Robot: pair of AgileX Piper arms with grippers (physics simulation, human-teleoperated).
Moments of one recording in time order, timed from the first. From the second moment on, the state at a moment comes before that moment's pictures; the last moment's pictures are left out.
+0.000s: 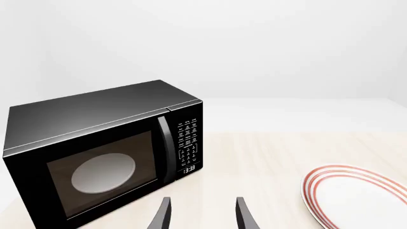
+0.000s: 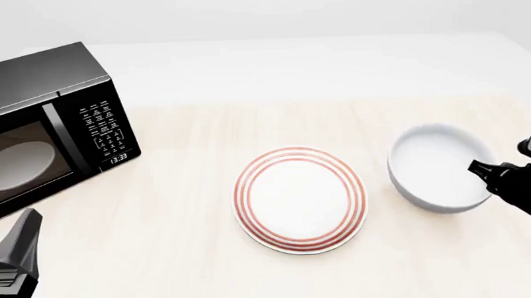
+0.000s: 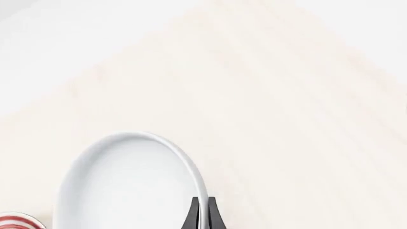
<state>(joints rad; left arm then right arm) 0.00 0.01 0.00 0.00 0.00 -0.33 1.54 -0.44 -0.44 0.29</state>
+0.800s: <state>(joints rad) 0.00 0.01 0.00 0.00 0.00 -0.31 1.41 -0.40 -0.40 0.33</state>
